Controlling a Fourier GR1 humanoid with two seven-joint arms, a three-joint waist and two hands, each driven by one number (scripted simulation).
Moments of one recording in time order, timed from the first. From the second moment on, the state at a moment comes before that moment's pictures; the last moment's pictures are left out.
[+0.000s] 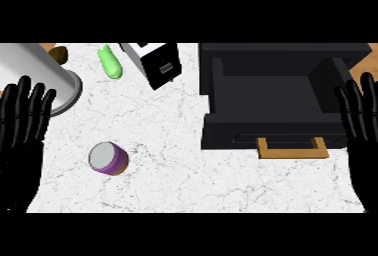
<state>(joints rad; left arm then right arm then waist) -0.01 0.12 0.00 -2.10 0.00 0.01 0.01 -0.03 -0.11 0.00 -2.10 -0.02 0.00 0.01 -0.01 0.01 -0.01</state>
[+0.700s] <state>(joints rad) 0.30 0.01 -0.08 -2.24 -0.20 0.45 0.27 0.08 -0.09 -0.05 -2.10 -0.03 -0.06 0.18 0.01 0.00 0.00</state>
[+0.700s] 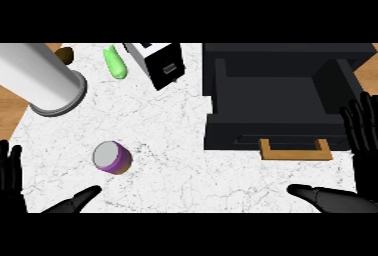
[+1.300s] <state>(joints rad) 0.30 0.00 -0.19 -2.28 -0.35 0.57 0.42 0.09 -0.09 -0.11 -2.06 -0.04 -0.04 0.18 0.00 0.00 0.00</state>
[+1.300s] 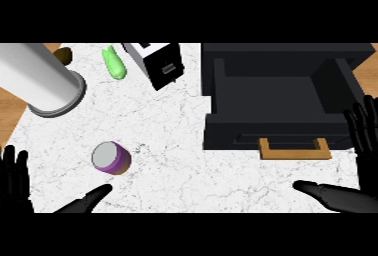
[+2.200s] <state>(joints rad) 0.25 0.00 -0.26 -1.82 -0.15 0.76 0.09 0.15 -0.10 -0.18 -2.13 -0.11 0.03 0.18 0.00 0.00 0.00</state>
